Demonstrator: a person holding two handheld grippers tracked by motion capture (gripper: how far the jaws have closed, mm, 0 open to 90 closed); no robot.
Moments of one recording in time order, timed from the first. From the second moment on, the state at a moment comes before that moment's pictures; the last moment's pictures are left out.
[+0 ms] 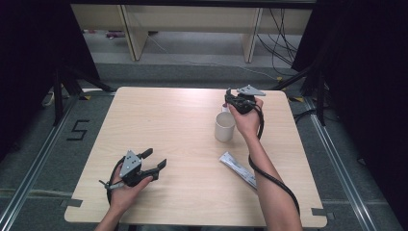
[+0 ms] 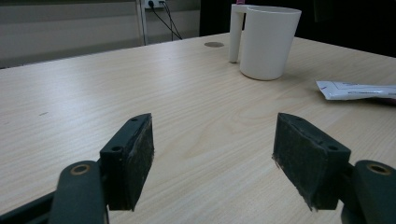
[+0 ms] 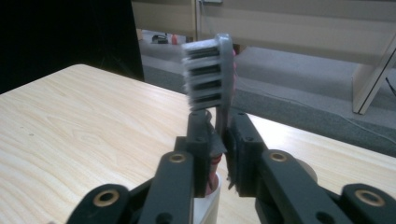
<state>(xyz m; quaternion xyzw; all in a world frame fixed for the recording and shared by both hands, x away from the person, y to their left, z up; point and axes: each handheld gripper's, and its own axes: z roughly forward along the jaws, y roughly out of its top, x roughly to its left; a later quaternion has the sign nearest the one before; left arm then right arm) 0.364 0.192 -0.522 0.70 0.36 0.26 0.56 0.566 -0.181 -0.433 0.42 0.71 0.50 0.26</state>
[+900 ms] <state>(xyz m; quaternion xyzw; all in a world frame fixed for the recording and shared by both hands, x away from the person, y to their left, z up) 0.365 0.192 -0.522 0.69 0.37 0.26 0.56 0.531 -0.201 -0.417 0.46 0.73 0.47 0.21</state>
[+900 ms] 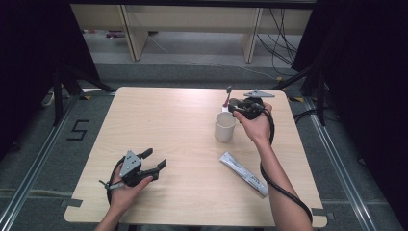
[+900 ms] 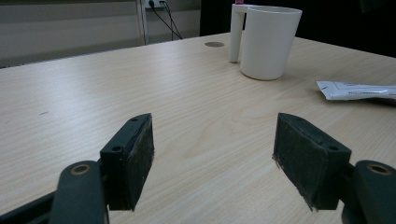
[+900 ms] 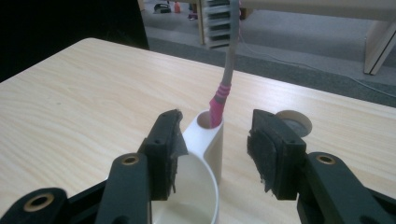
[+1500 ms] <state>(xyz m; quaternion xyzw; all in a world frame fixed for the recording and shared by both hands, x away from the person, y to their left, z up) 0.365 0.193 -0.522 0.70 0.37 0.26 0.56 0.483 -0.234 -0.411 0.47 0.76 0.42 0.17</state>
